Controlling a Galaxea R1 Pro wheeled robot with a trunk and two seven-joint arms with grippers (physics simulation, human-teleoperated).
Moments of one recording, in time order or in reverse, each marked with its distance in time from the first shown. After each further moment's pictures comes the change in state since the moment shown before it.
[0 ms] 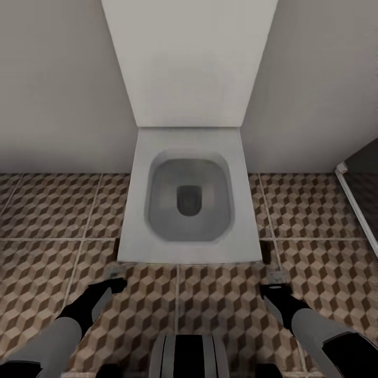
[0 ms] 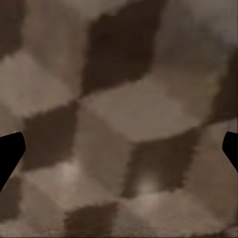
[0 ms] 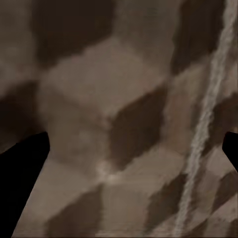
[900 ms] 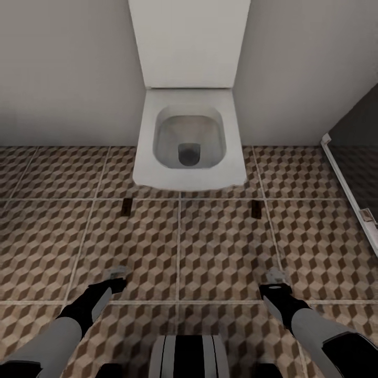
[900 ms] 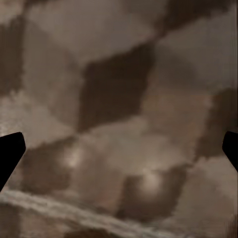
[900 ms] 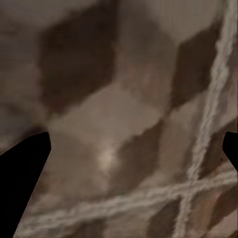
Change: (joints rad) left arm 0.000 0.000 0.000 0.001 0.001 0.000 0.000; right arm 0.000 0.001 0.000 0.000 0.000 0.001 0.001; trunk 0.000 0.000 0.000
